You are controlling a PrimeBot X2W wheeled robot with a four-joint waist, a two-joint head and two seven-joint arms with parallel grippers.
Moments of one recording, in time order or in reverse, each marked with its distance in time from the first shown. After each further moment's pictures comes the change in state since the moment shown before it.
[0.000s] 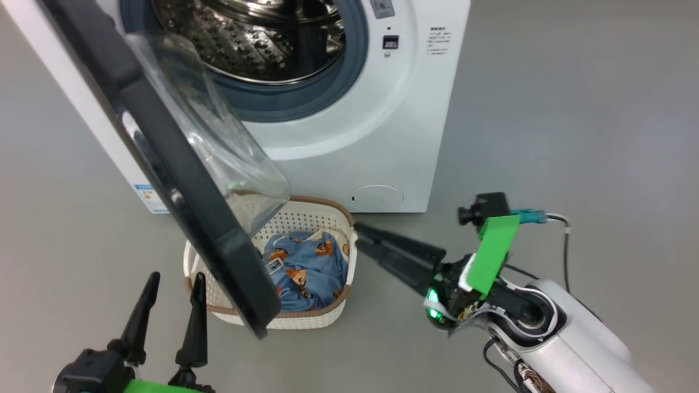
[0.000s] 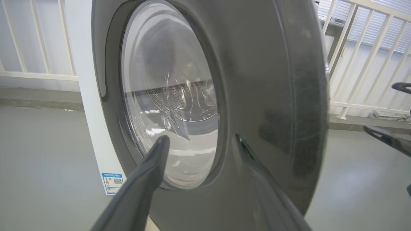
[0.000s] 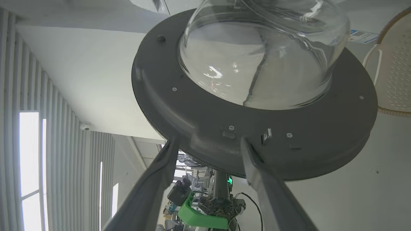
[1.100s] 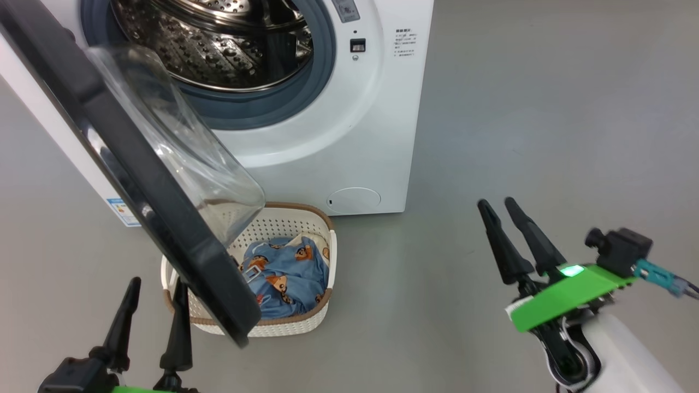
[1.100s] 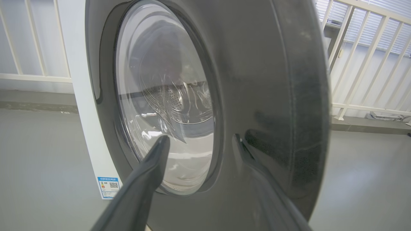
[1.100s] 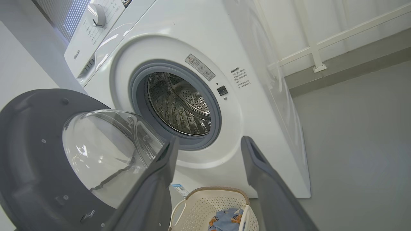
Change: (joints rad) left arm 0.023 -0.008 0.054 -0.020 0.011 0.000 0.000; right arm 0.198 -0.060 -0.240 -0.029 -1.048 0.000 -0.778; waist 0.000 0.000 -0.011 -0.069
